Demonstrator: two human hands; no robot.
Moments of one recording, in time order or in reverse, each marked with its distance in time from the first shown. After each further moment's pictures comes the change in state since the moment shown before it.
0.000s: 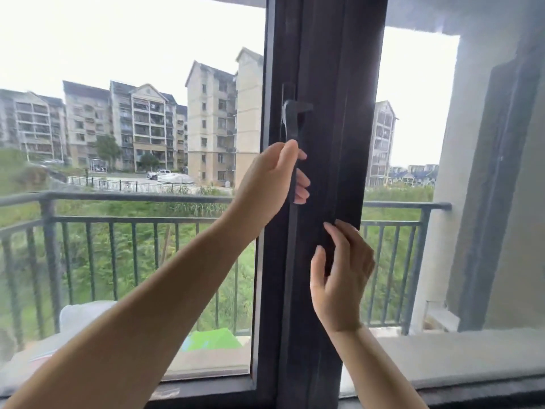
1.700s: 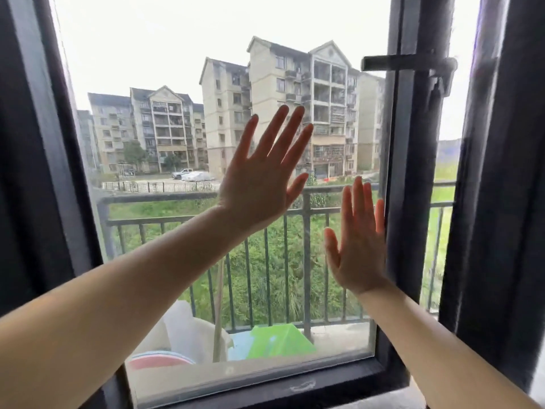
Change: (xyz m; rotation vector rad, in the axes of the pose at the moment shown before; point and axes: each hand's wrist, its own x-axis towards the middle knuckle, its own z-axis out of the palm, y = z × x) left_hand 0.030 -0.133 -0.207 1.597 0.124 0.681; right_hand -0.020 -0.092 0.178 -0.141 -0.283 -0.187
